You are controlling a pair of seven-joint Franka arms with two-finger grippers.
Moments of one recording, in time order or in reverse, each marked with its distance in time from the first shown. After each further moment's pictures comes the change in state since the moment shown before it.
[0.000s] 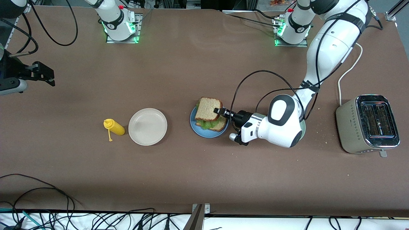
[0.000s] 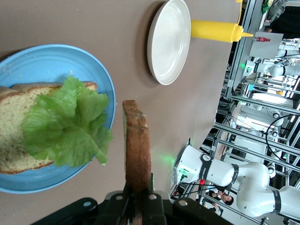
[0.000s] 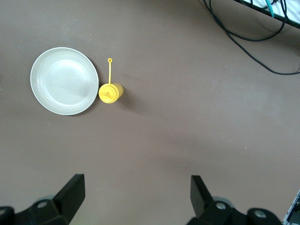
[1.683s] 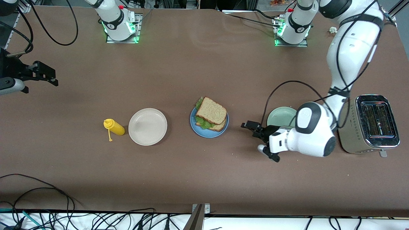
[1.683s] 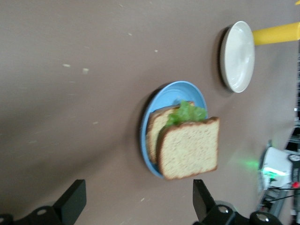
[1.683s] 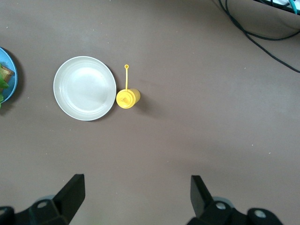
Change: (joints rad) left arm 0.117 -0.032 0.044 0.059 0.332 -0.011 0.156; right arm -0.019 0.001 -0.006 0.000 0.099 0.000 0.006
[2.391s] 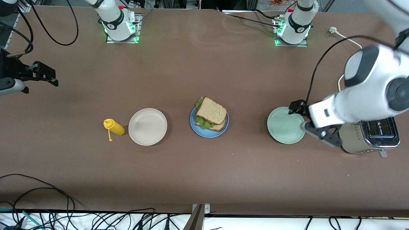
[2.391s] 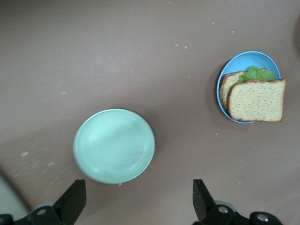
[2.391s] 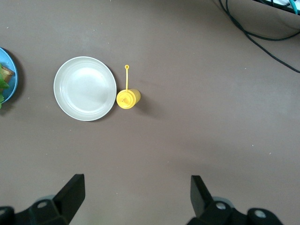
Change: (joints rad) left arm 0.050 -0.392 0.016 0.009 0.410 -0.280 -0.161; right arm 0.000 0.002 0.000 0.002 0.002 0.001 0.000
